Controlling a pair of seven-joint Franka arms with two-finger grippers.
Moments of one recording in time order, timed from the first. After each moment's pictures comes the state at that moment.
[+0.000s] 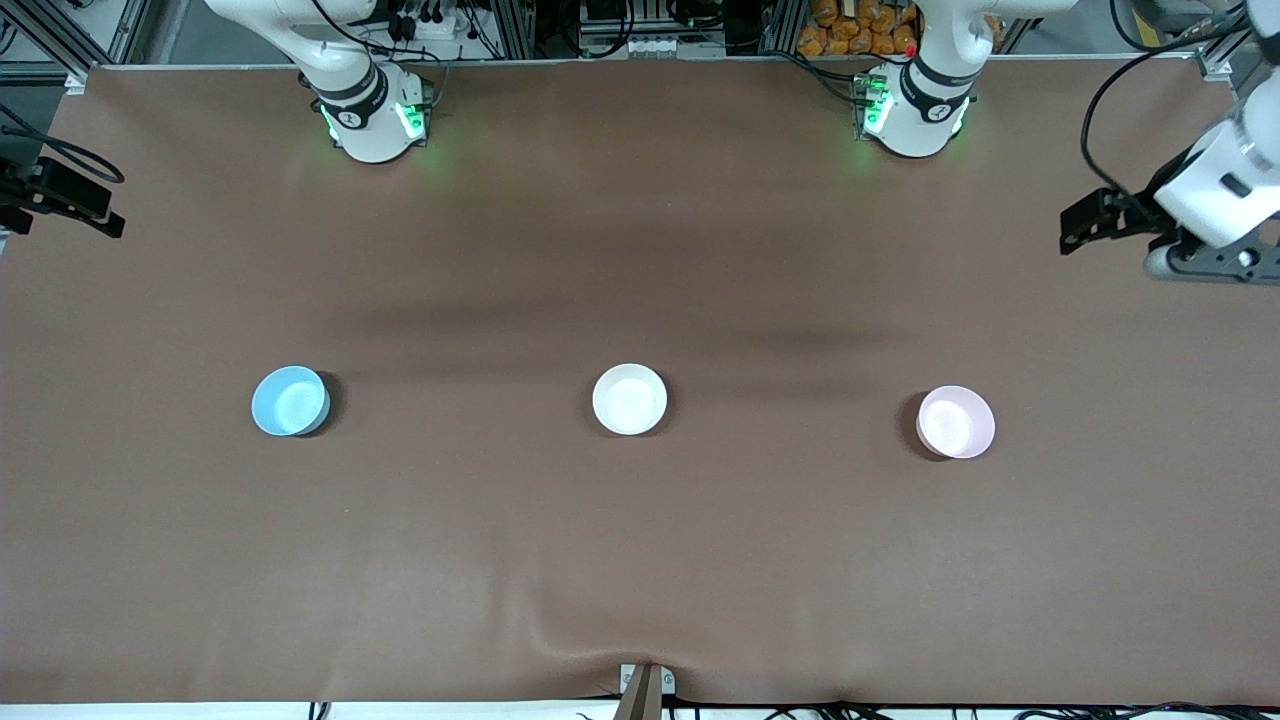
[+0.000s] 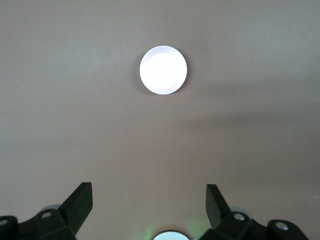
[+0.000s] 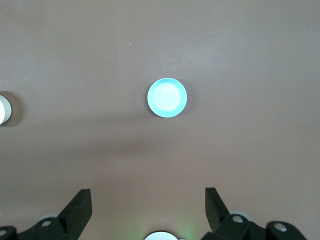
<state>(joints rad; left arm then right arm) -0.15 -0.05 0.08 -1.73 0.03 1.58 0.02 -0.02 -0.02 -0.04 -1.47 0.01 1.39 0.00</state>
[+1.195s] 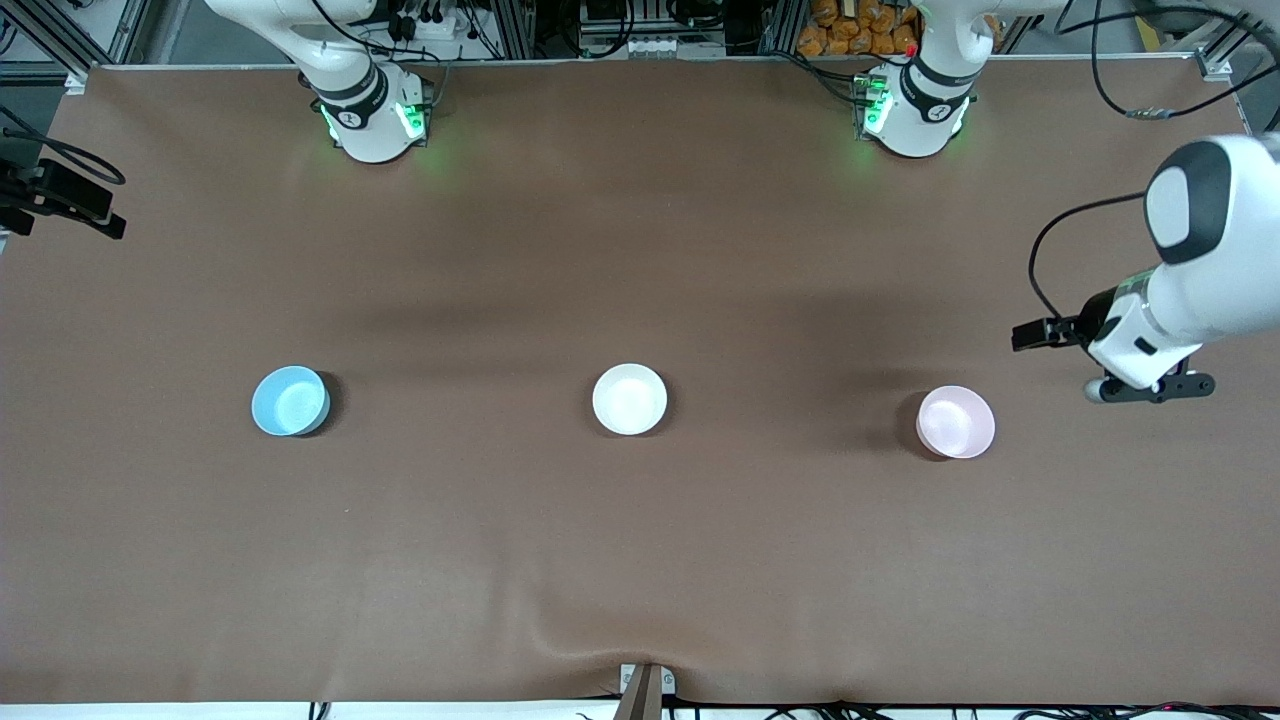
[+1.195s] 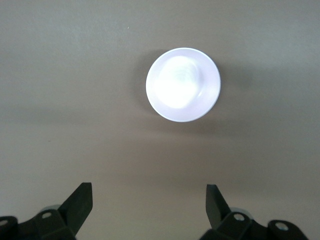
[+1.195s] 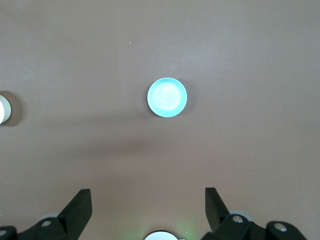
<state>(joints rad) -0.03 0.20 0.08 -1.88 -0.07 1.89 -0.02 -0.02 -0.02 -0.04 -1.47 0.01 1.39 0.00</state>
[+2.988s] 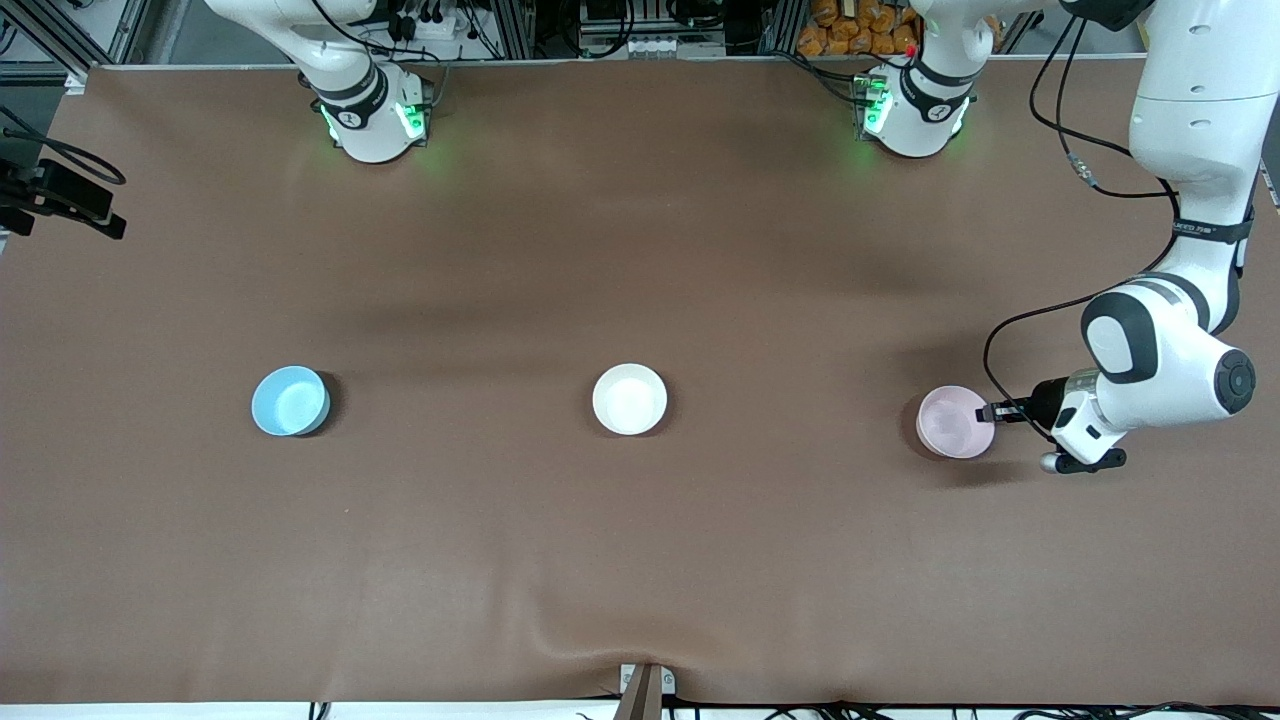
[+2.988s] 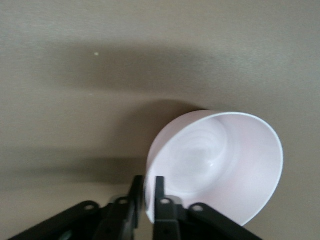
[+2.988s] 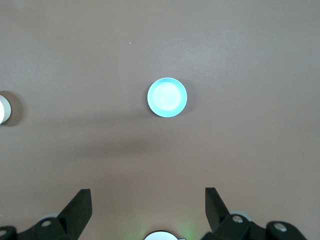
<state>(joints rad) 0.09 0.58 0.03 -1.83 -0.36 2.21 0.24 -0.02 -0.02 -0.04 -1.47 0.01 1.39 0.00</state>
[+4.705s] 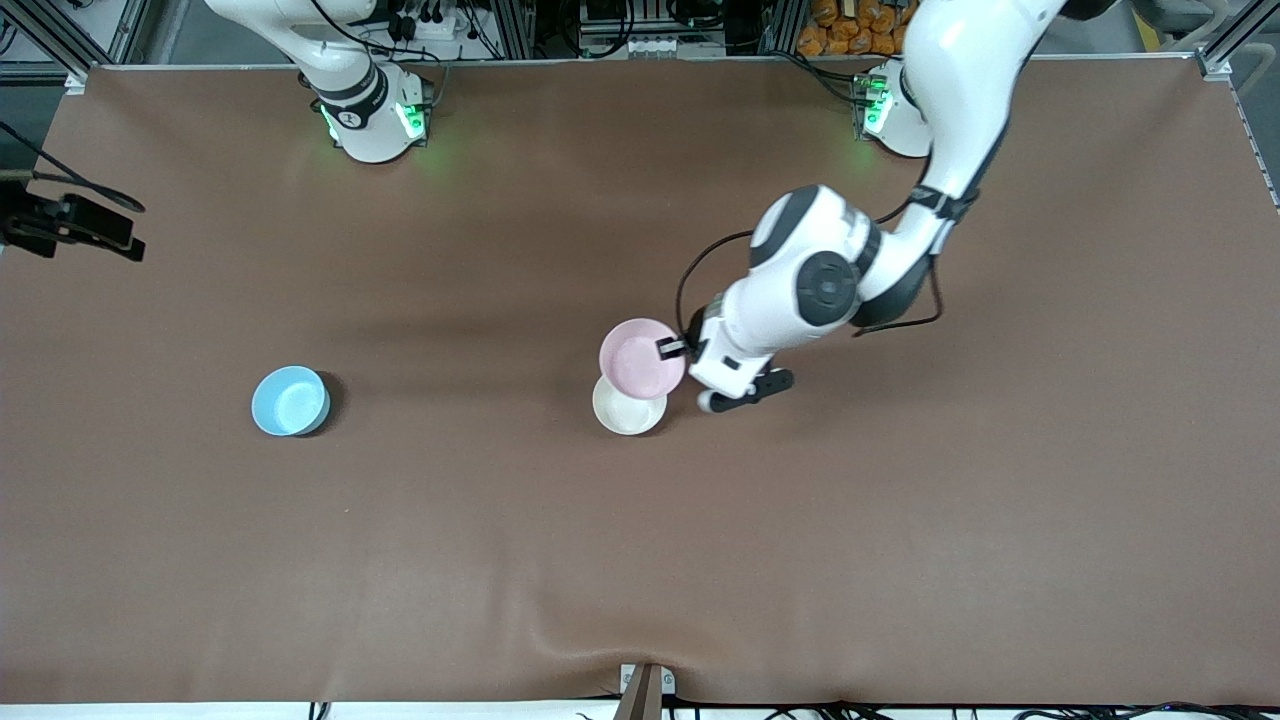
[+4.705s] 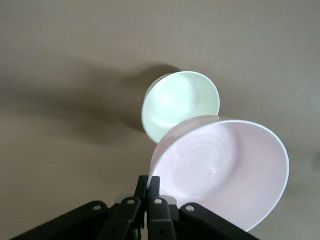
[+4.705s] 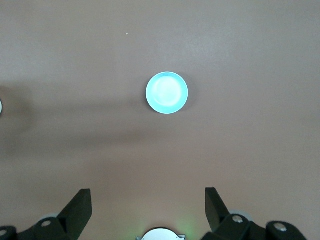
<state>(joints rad) -0.37 0.58 -0.34 -1.58 -0.25 2.22 -0.84 -0.02 0.06 -0.04 -1.47 0.00 1.39 0.00</state>
